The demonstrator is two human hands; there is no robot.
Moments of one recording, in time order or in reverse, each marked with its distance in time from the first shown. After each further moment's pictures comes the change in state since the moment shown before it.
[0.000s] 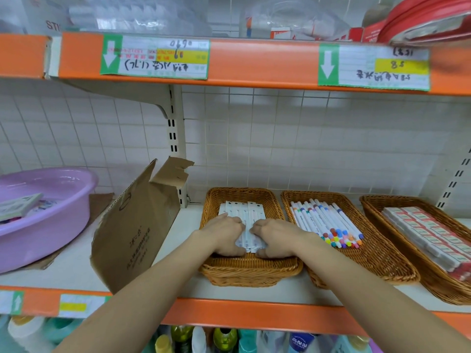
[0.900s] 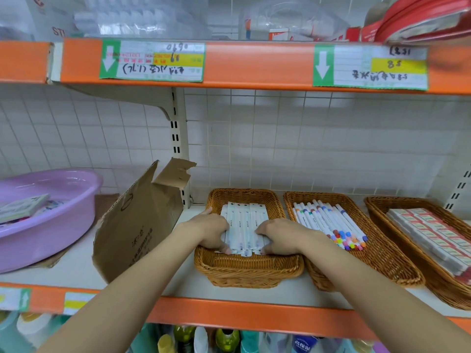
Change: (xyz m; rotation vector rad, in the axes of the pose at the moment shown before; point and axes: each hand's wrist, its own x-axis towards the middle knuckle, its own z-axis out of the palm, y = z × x) left_hand -0.009 -0.032 -0.008 -0.020 -0.236 -0.073; right_hand -0.002 0.010 -0.005 0.079 -0.065 0.026
